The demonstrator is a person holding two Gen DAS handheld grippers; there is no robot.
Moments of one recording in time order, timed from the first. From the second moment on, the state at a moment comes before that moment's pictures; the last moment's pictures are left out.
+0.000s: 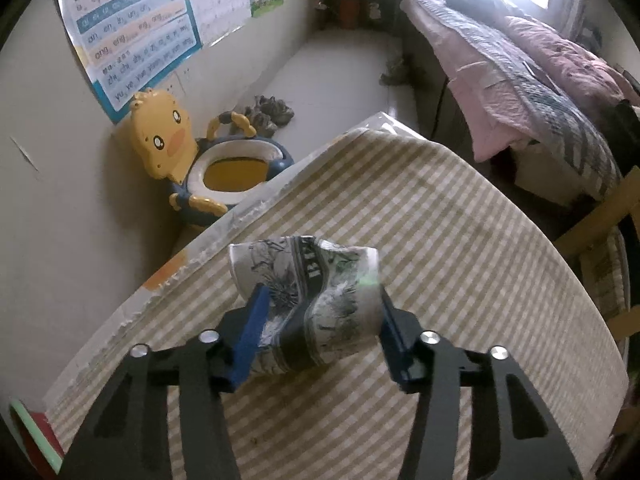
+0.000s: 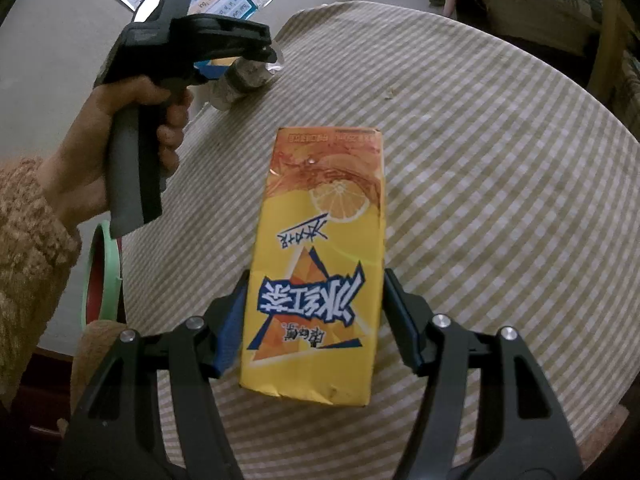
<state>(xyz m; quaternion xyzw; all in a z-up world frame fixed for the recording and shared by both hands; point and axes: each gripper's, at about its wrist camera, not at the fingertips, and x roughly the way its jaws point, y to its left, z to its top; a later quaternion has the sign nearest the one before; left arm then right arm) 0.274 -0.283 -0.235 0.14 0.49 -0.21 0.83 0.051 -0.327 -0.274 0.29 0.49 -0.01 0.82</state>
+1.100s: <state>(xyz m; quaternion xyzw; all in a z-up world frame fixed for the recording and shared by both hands) 0.075 -0.058 -0.154 0.04 0.45 -0.15 0.88 0.029 -0.249 -0.238 0.18 0.52 -0.01 0.84</state>
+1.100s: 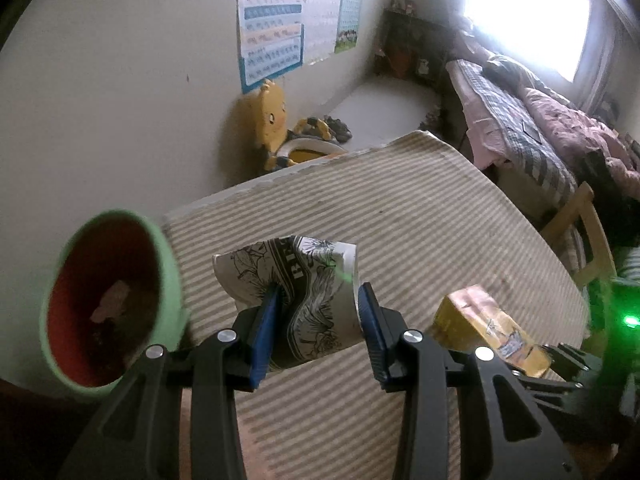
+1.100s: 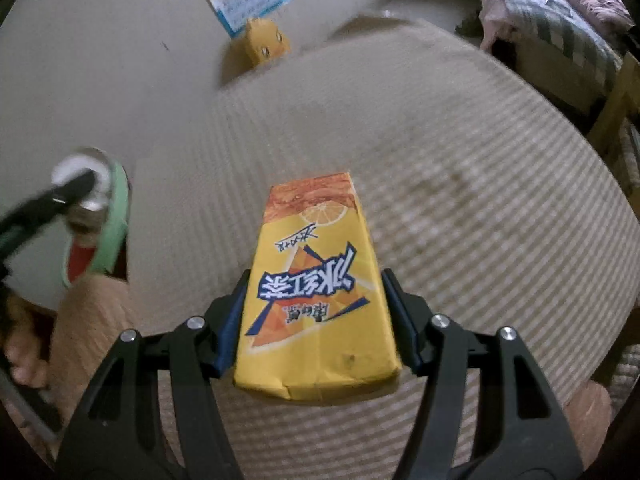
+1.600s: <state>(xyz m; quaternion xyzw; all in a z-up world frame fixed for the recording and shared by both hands) 0.036 -0.018 -0.113 0.05 0.39 -0.12 0.91 0.045 -0.230 -0.256 0.11 0.56 -0.03 0.82</state>
